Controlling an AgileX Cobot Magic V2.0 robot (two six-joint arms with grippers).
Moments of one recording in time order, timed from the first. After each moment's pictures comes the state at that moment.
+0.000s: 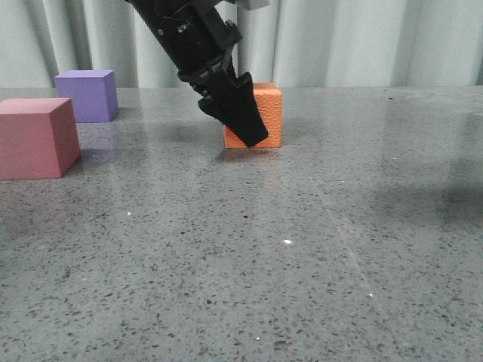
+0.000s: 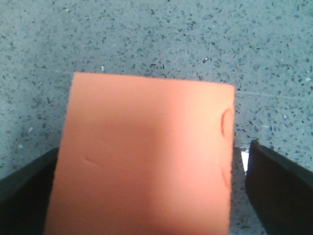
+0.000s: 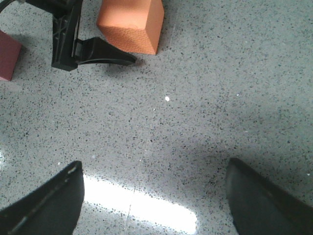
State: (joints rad) left arm -0.46 2.11 -1.87 -0.52 1.02 1.10; right arm 0.55 1.13 -1.18 0.00 0.97 0.41
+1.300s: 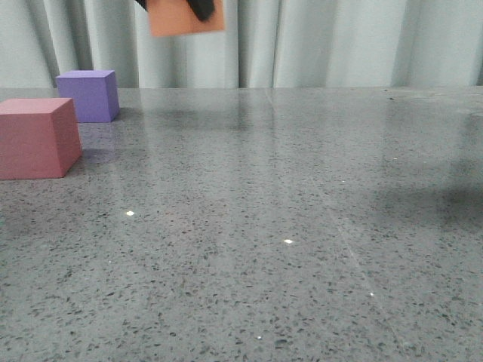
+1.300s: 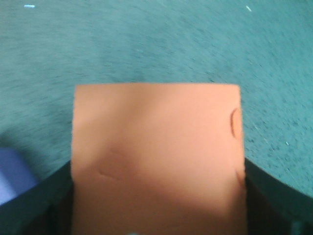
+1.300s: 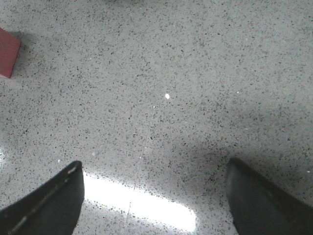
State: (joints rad) left arm -0.38 2.04 -2.24 -0.17 1.25 0.08; right arm 0.55 1.13 -1.18 0.01 0.98 0.41
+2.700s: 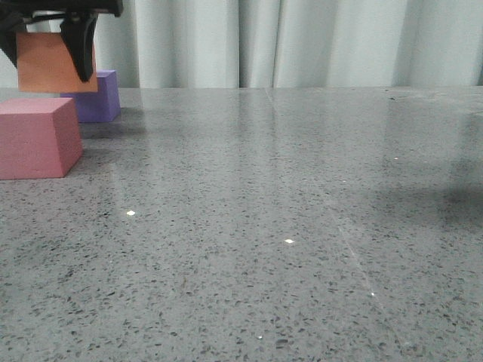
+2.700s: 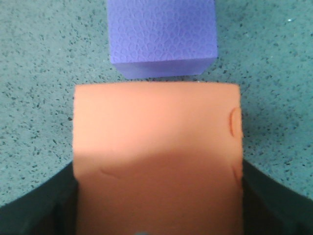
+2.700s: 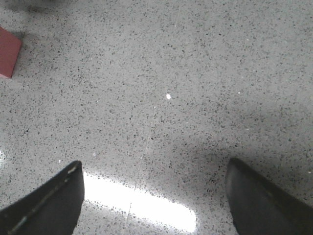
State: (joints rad) left arm -0.31 1.85 -1.72 0.18 1.14 -0.43; right arm 0.55 1.13 -1.18 0.01 0.98 0.41
